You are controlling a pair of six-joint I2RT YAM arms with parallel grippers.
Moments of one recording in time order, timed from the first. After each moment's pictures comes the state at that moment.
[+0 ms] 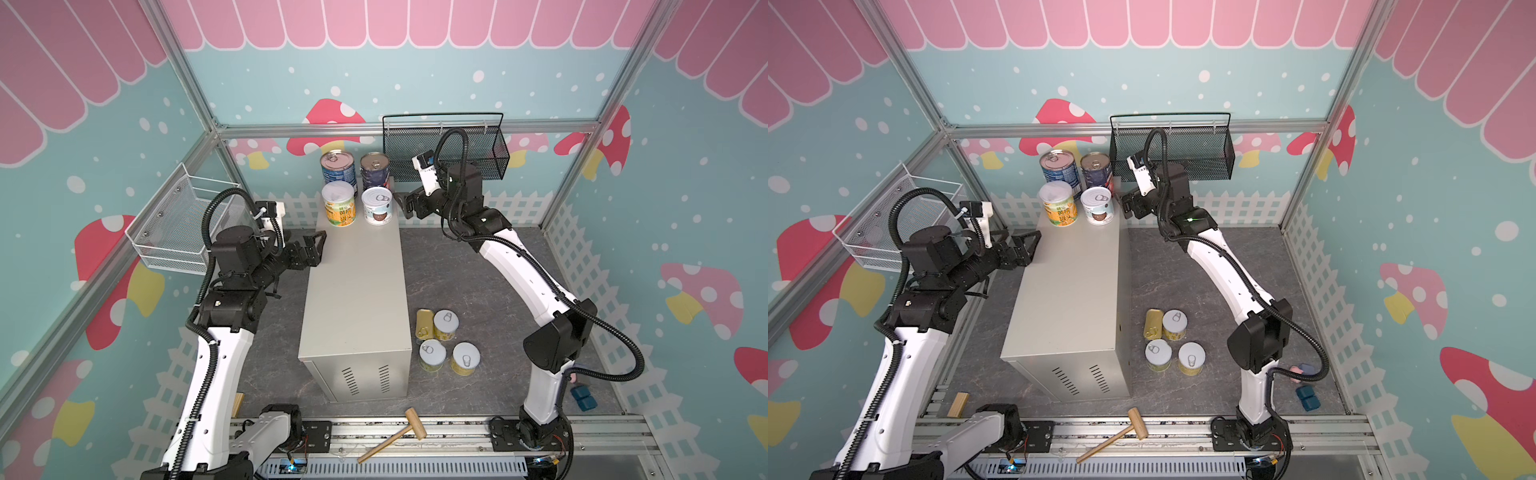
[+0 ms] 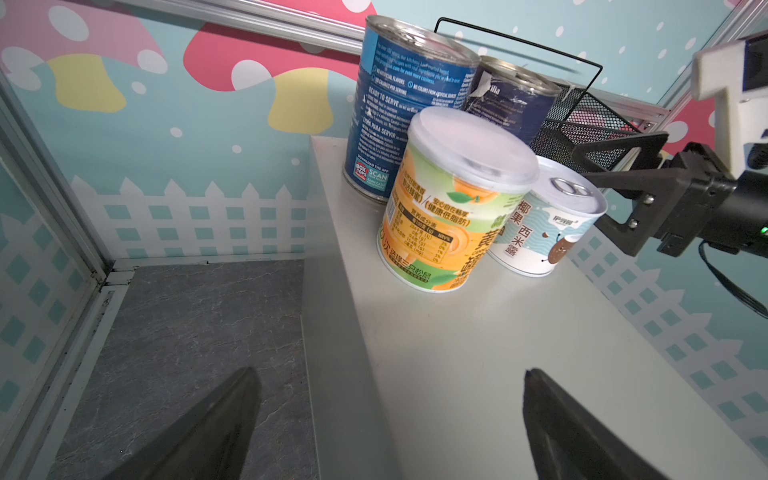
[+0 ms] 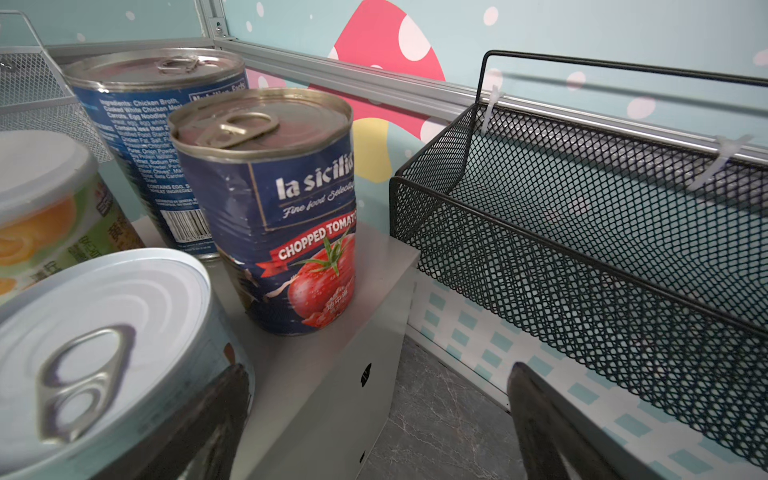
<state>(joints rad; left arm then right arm) 0.01 1.06 1.29 -0.49 0.35 -0.16 0.51 1.90 2.07 -0.36 -0.13 -0.10</state>
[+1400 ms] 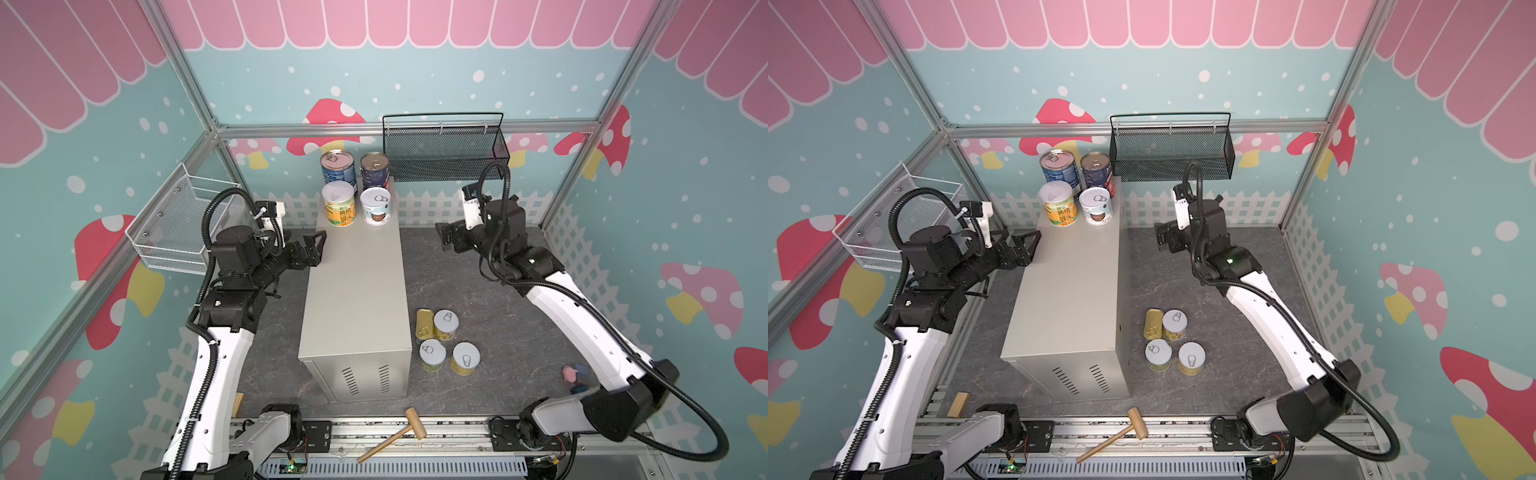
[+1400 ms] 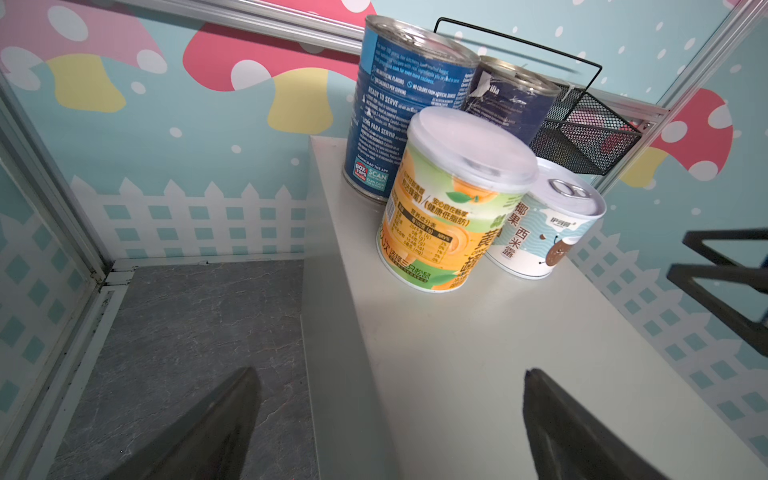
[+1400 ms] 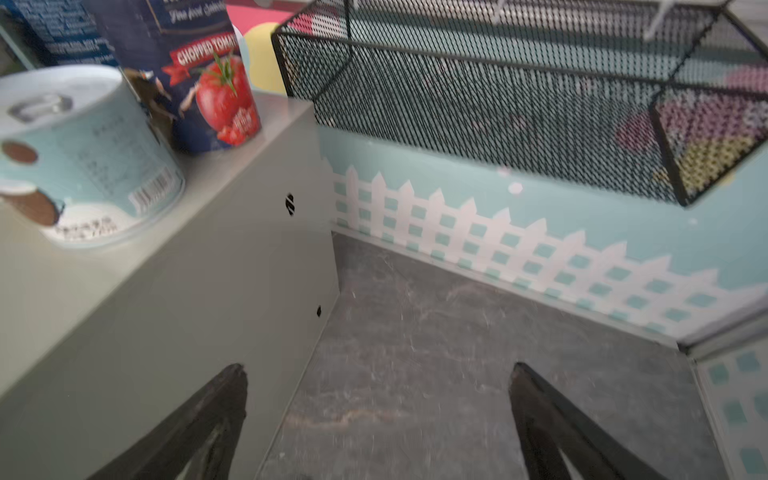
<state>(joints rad) 0.01 1.06 1.29 -0.49 0.35 -0.16 0.49 1.35 1.46 -0.47 0.14 0.03</state>
